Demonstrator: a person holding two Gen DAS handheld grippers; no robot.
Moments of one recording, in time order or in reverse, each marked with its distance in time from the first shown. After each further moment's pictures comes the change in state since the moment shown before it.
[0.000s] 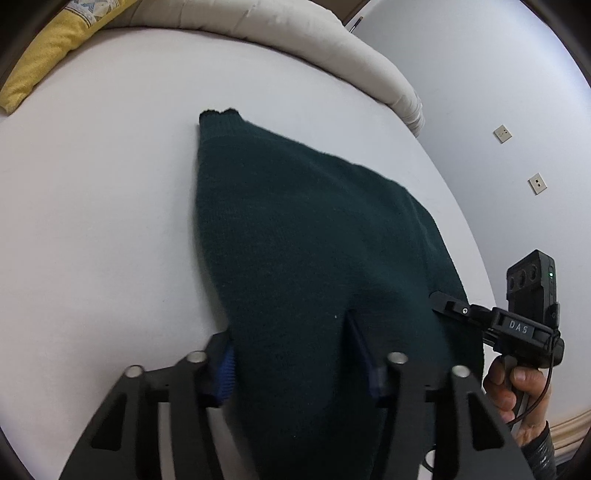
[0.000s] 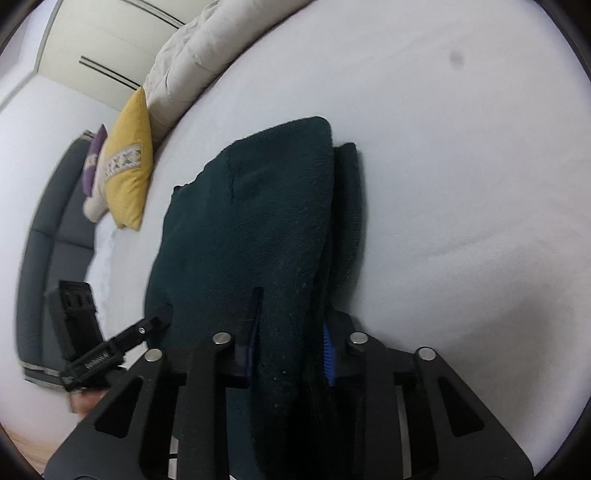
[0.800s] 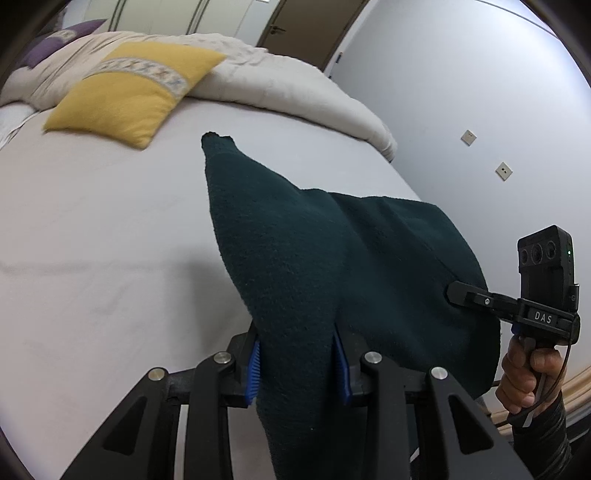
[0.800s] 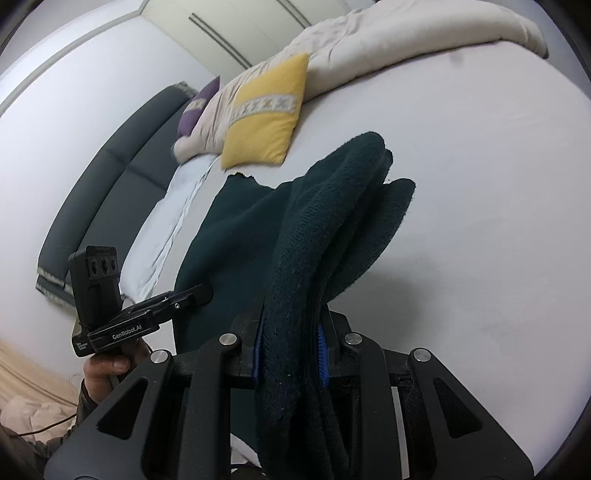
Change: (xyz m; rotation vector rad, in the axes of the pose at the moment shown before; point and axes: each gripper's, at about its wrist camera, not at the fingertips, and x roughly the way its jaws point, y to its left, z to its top) left arm -0.248 0.043 -0.130 0.096 -0.143 0.069; right arm -0.099 0.222 -0.191 -0.288 -0.027 0.188
